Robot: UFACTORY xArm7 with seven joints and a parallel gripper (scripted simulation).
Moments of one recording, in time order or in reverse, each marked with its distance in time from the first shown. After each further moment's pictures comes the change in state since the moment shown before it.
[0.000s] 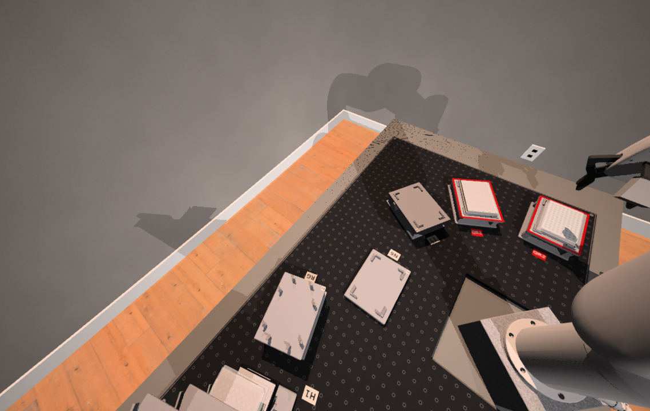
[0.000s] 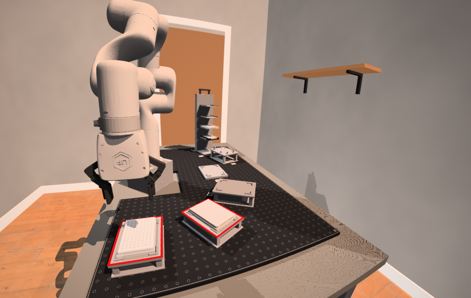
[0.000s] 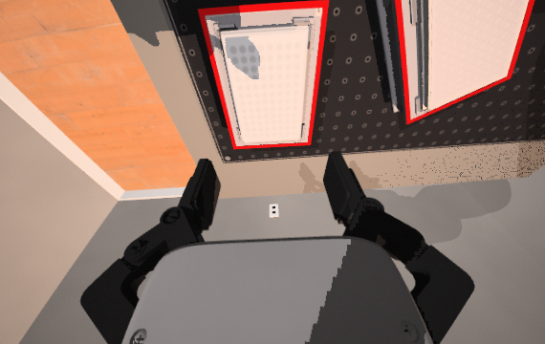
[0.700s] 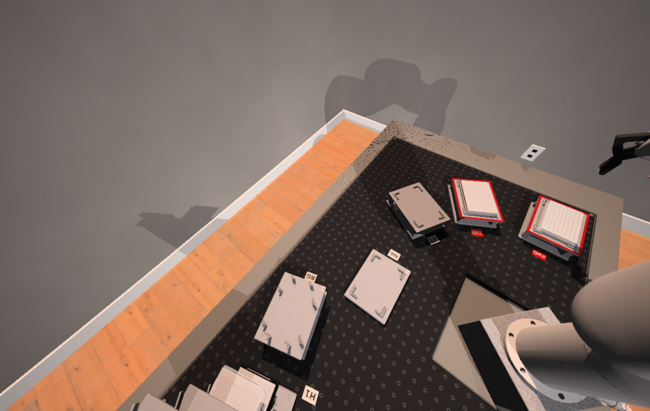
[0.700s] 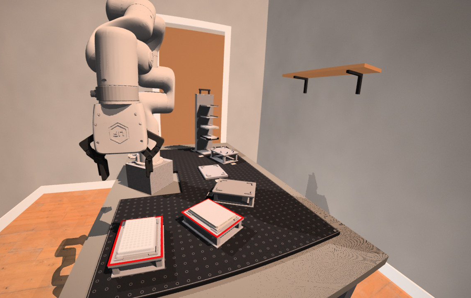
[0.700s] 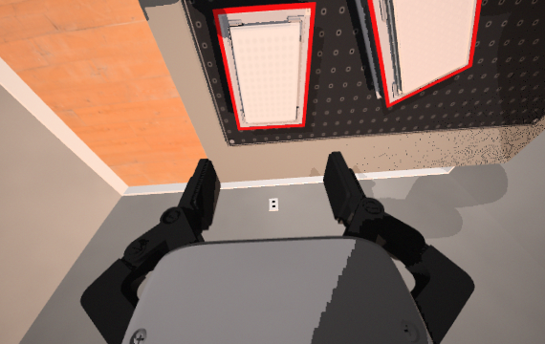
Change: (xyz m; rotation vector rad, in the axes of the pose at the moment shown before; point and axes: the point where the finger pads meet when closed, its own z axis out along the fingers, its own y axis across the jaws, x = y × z) arm 0.000 0.000 -0.058 0.000 0.002 0.000
